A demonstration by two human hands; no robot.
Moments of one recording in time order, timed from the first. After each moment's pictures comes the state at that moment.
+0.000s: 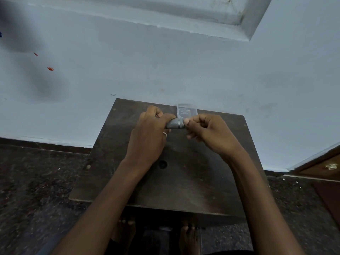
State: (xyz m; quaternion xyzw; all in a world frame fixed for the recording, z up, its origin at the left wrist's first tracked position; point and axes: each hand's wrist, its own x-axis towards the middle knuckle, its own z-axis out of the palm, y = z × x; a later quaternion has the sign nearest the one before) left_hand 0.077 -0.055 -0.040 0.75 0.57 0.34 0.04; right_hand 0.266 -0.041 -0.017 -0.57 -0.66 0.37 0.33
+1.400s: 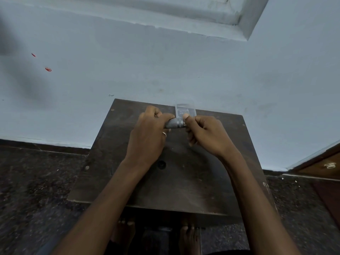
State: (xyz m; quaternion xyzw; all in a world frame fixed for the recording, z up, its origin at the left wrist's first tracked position) left_hand 0.080 -0.055 -0.039 0.74 0.57 0.35 0.05; right_hand 0.258 -0.045 -0.015 -0.59 -0.69 0.29 0.30
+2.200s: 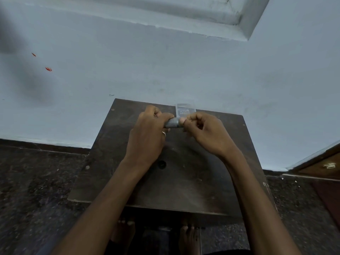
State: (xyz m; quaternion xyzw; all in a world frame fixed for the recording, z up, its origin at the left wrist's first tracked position) left_hand 0.078 -0.054 -0.040 0.74 0.58 0.34 0.04; right_hand 0.261 -0.042 -0.018 -0.58 -0.70 0.28 0.30
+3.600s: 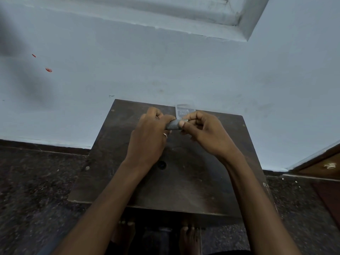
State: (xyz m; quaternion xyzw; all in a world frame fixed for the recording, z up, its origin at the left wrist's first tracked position) left_hand 0.080 -0.057 -0.039 0.75 0.57 0.33 0.03; right_hand 0.260 -0.042 -0.019 -0.55 -0.66 0.38 0.34
